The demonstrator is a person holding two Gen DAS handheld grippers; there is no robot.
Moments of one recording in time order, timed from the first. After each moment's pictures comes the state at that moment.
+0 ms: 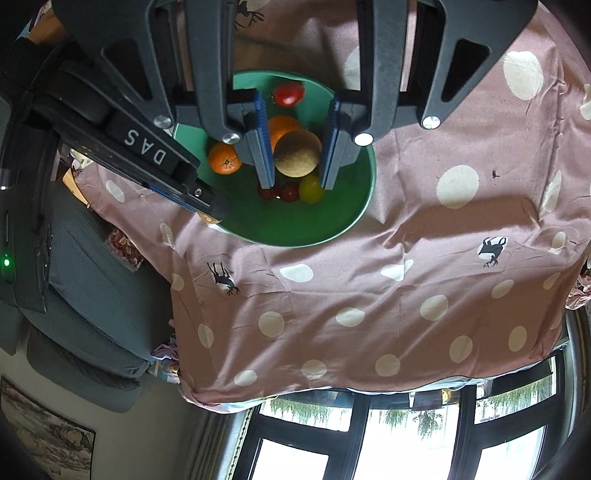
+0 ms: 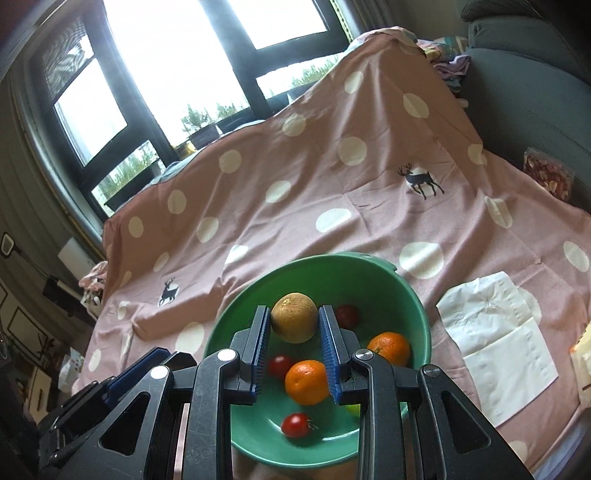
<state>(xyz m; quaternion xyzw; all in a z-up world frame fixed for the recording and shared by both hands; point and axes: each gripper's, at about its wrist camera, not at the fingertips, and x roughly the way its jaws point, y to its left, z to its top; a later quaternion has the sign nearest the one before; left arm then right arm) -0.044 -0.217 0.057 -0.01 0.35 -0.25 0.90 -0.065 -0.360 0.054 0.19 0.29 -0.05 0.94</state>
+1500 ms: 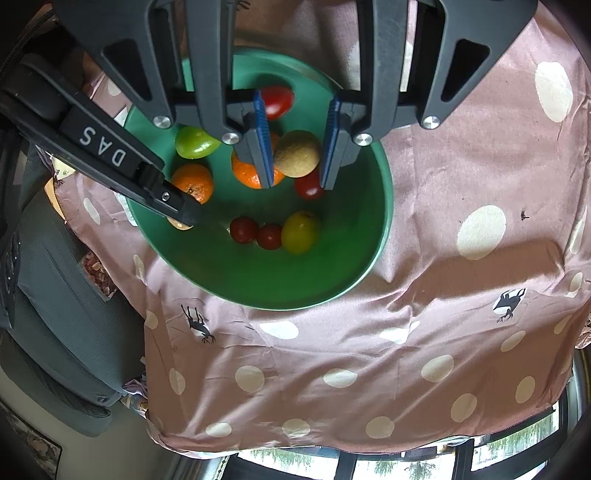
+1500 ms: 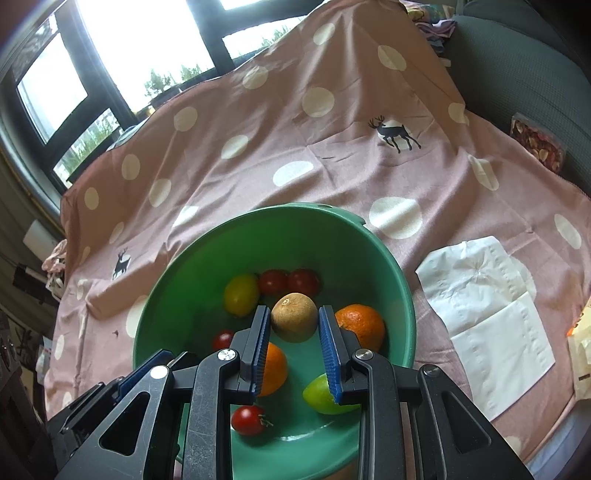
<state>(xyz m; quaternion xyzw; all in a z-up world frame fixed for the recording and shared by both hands) -0.009 -0.231 0.002 -0.01 0.44 -0.23 0.87 -0.042 -0.374 0.017 0.18 0.38 -0.10 0.90</state>
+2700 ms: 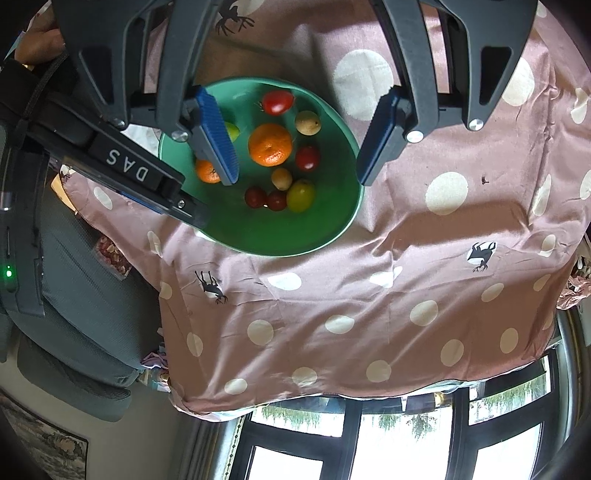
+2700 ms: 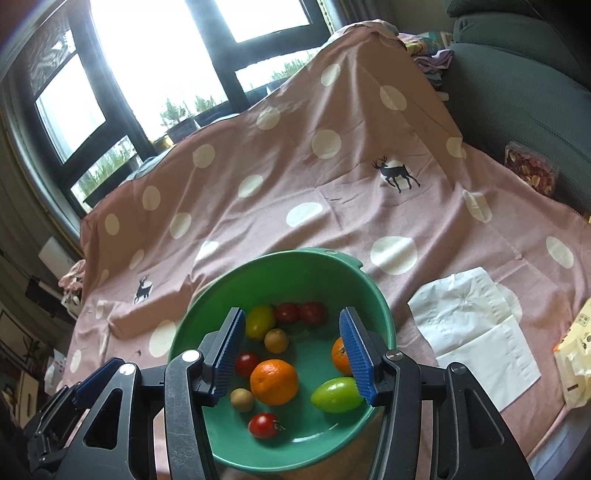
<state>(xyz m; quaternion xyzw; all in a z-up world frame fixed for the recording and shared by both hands) -0.045 -0.217 0.055 0.00 0.36 -0.23 0.91 -0.064 -0.375 0.049 0.18 0.31 -0.09 0.93</state>
